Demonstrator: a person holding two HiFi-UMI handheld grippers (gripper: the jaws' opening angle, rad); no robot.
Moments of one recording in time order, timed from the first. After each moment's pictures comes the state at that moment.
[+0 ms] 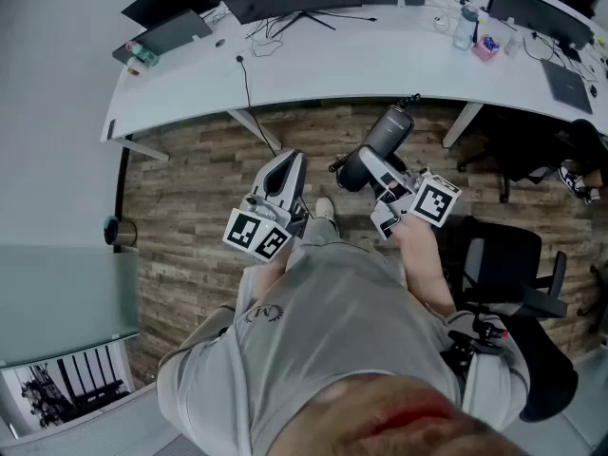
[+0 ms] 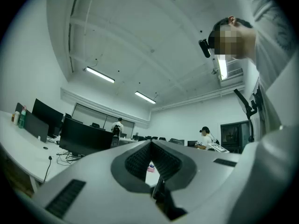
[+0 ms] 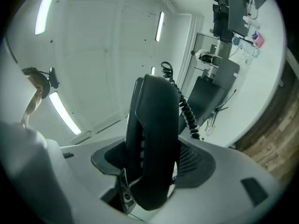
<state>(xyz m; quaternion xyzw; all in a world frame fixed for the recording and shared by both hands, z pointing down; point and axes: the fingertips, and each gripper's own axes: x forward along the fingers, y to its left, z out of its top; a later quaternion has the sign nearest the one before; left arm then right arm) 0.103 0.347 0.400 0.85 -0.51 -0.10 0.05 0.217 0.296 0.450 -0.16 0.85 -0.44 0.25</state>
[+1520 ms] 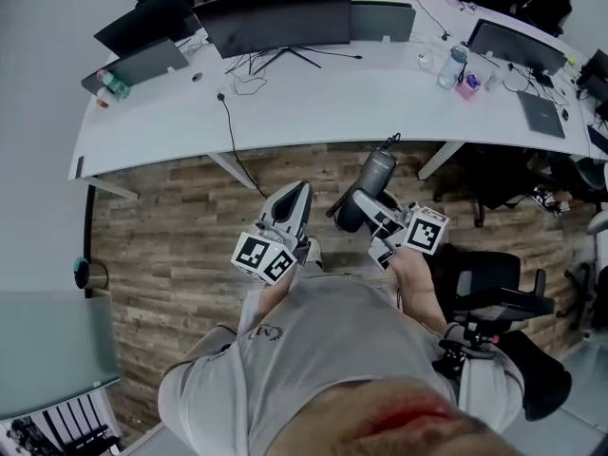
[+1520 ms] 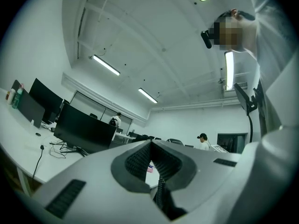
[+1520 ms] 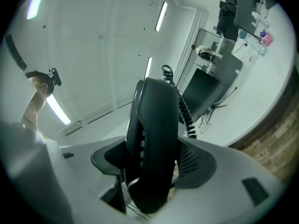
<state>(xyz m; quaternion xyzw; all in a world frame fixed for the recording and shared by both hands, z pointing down) 0.028 0.261 0.435 0.86 -0.48 -0.14 0.11 0.137 0.238 0.479 -0.19 0.87 -0.43 0.16</state>
